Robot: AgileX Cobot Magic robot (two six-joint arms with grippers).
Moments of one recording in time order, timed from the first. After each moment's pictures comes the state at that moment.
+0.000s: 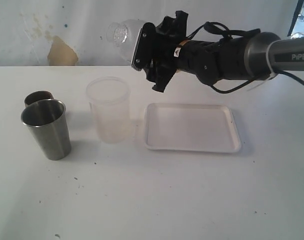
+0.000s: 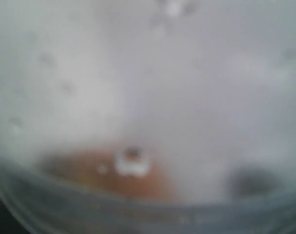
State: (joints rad) left arm 0.02 0.00 0.00 0.04 0.21 -0.02; right arm 0.36 1.98 -1.40 -0.05 -0.19 -1.01
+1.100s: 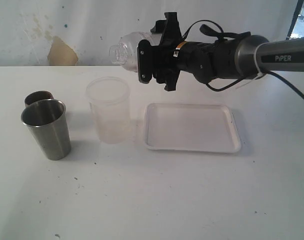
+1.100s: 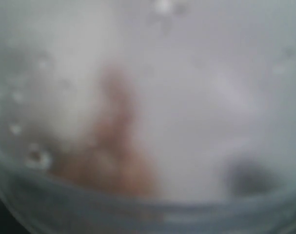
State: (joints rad) left arm 0.02 0.00 0.00 0.04 0.21 -0.02; right arm 0.33 2.08 -1.49 -0.04 -0.18 -1.38
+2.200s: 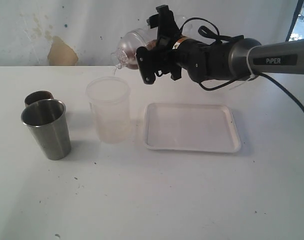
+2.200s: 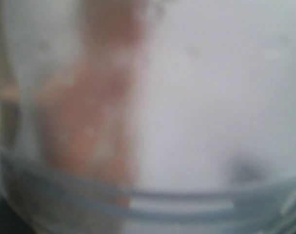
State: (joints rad) left arm 0.02 0.00 0.00 0.04 0.21 -0.02; right arm 0.33 2.12 -1.54 0.12 -0.32 -1.83
